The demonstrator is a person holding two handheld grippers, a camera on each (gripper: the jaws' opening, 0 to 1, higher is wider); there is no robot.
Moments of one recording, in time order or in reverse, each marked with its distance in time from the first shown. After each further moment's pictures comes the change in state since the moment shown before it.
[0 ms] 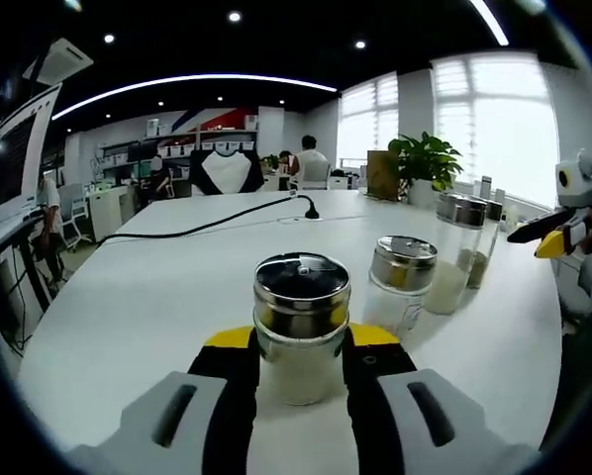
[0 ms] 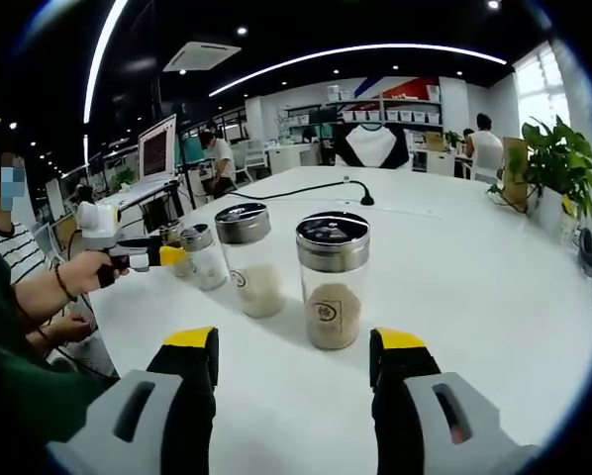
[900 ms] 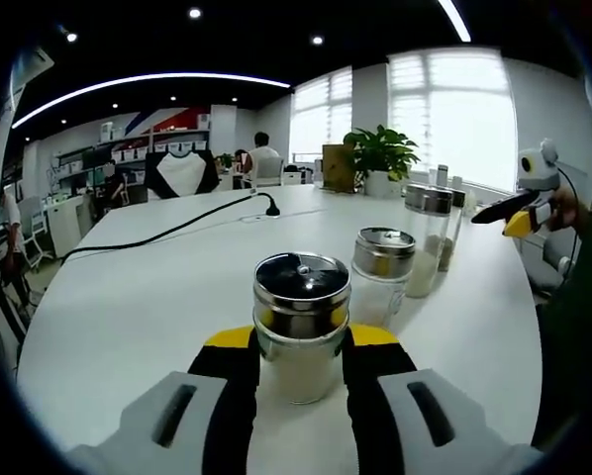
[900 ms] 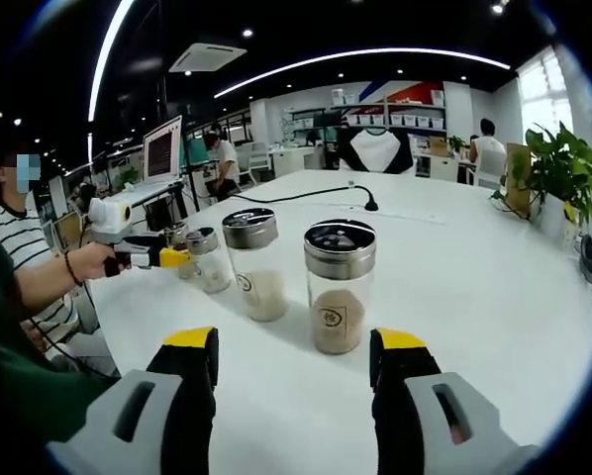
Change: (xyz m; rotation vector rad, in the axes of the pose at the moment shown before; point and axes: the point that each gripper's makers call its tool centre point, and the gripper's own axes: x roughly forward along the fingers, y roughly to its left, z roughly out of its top) left arm 0.000 -0.005 0.000 0.073 0.021 -0.217; right arm -0.002 0.004 0.004 -0.016 -0.014 0.010
